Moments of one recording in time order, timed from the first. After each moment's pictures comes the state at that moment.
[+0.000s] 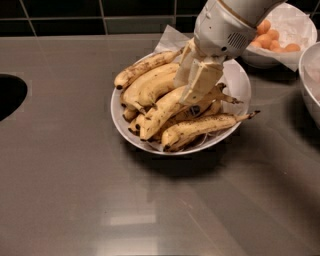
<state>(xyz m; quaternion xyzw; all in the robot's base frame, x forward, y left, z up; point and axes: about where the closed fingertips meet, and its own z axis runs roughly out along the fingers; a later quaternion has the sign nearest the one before) 0.496 -0.055 0.973 -0.75 0.61 0.14 0.20</state>
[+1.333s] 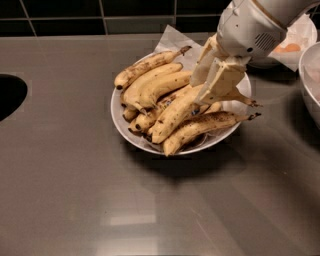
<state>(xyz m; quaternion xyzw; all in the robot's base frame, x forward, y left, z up) 0.480 -0.086 0.987 -0.73 0.63 0.12 0.23</state>
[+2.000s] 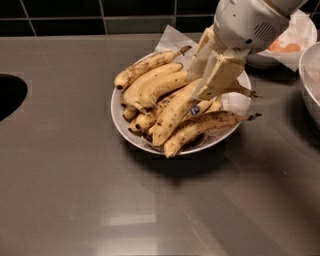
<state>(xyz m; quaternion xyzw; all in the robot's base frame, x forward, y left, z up) 0.471 -0.076 1.005 -0.74 0.63 0.10 0.23</state>
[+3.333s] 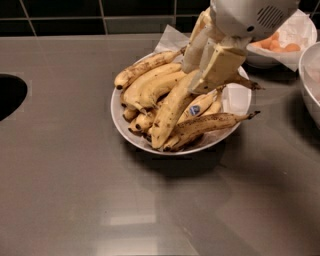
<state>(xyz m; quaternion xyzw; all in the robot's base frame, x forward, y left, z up) 0.450 -0.063 1.036 -0.75 0.61 0.06 0.25</state>
